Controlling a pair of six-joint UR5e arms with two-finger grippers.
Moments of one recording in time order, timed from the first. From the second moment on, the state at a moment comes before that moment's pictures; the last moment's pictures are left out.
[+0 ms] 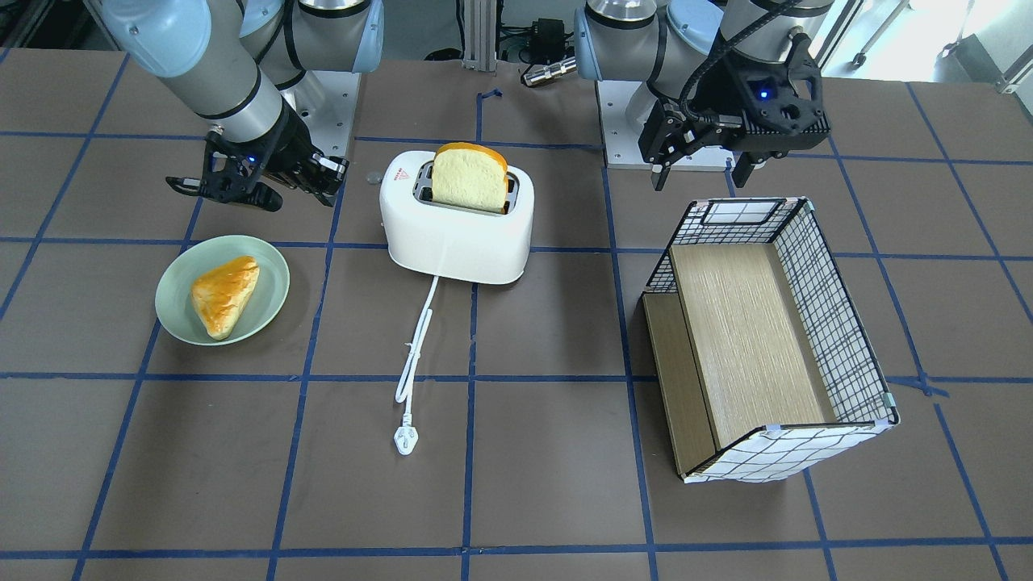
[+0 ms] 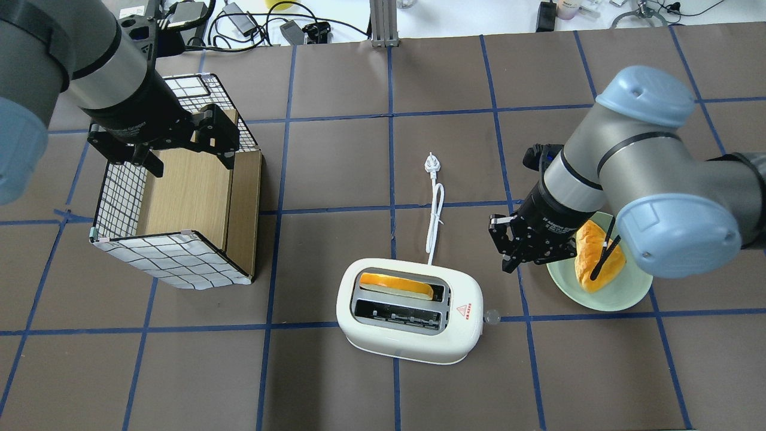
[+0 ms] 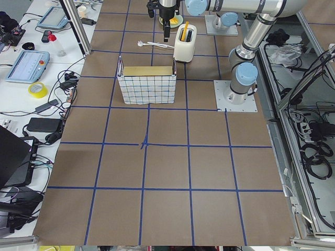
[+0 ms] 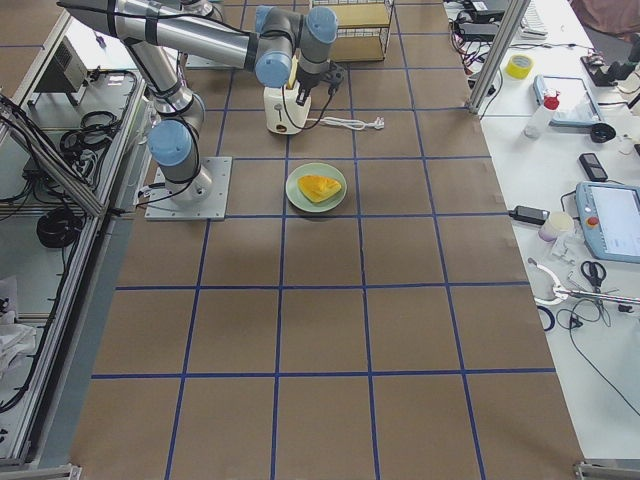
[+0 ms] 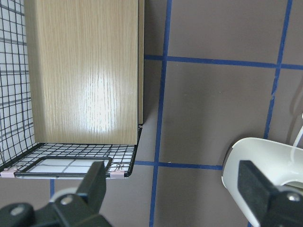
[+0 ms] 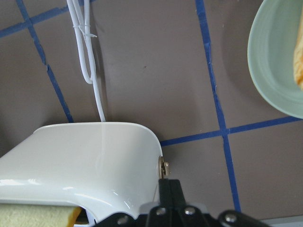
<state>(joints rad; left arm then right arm) -1.57 -1.46 -1.67 -1.53 1.58 -0.08 1.55 -1.69 1.92 -1.65 -1.39 0.23</state>
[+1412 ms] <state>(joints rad) -1.57 -1.46 -1.67 -1.53 1.58 -0.08 1.56 -1.64 1.66 -1.71 -1.57 0.01</state>
